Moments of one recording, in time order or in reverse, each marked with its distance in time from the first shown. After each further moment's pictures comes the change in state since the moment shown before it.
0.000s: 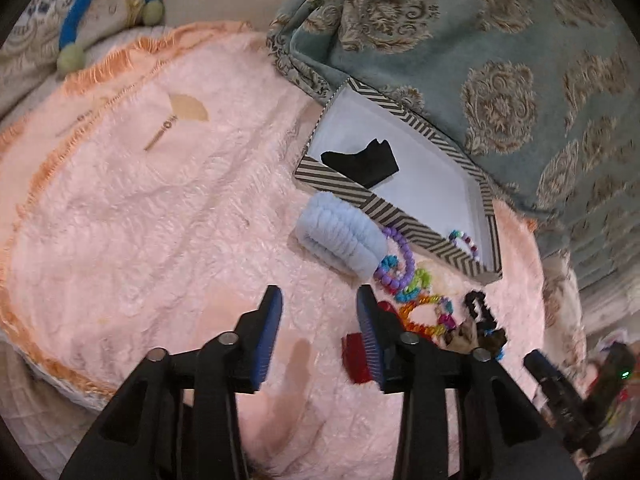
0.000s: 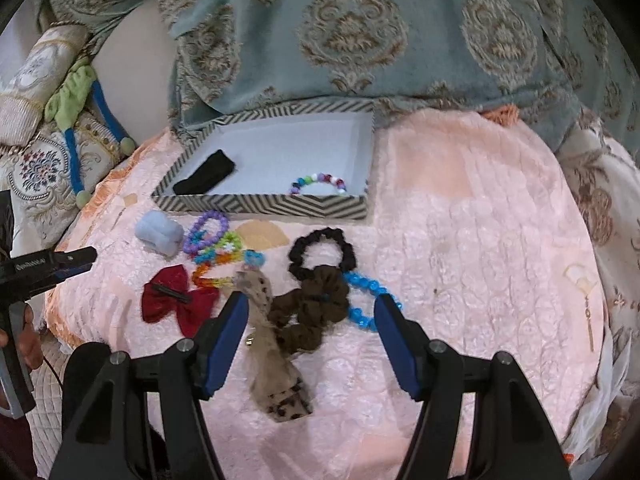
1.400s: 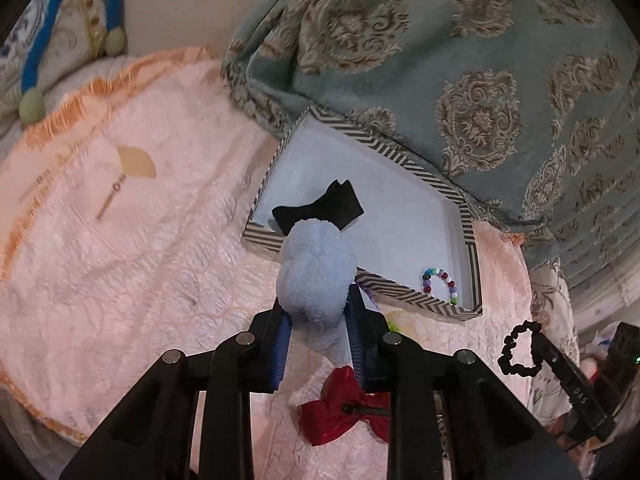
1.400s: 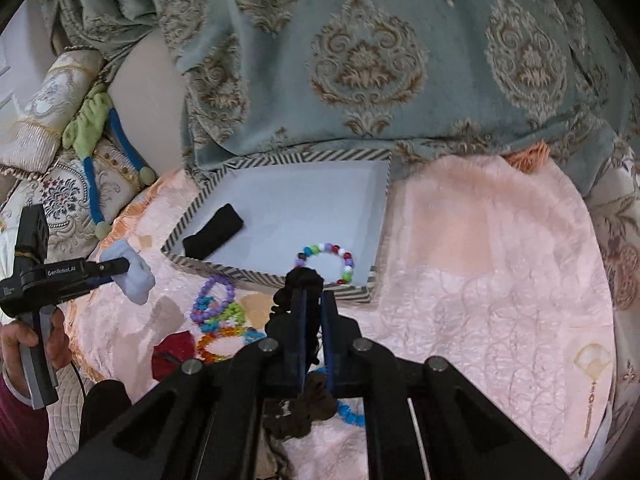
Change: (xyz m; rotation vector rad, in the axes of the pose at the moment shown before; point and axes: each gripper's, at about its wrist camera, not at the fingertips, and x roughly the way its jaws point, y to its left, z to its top) left arm 0.010 -0.039 0.049 0.082 -0.045 -0.028; right arm 0.002 -0.010 0.069 -0.037 -0.079 0.125
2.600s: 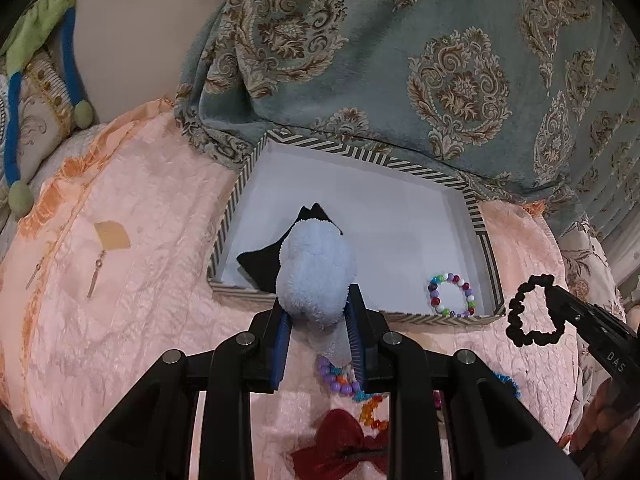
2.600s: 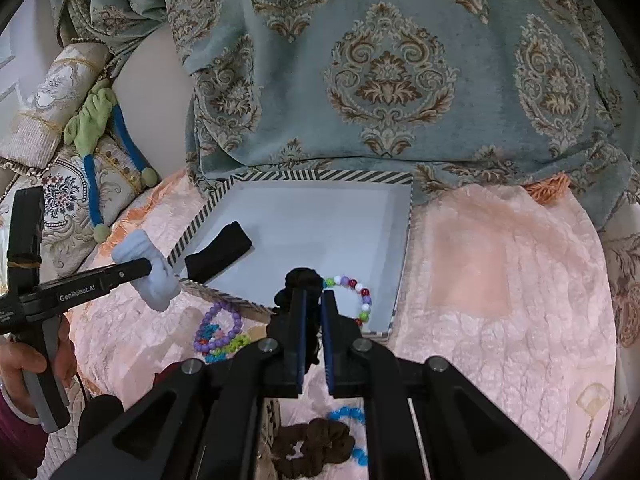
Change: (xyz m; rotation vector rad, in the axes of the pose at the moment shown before) left arm 0.036 -0.058 0.023 0.217 -0.029 0.104; right arm 0.032 0.012 0.034 -0.034 -0.003 -0.010
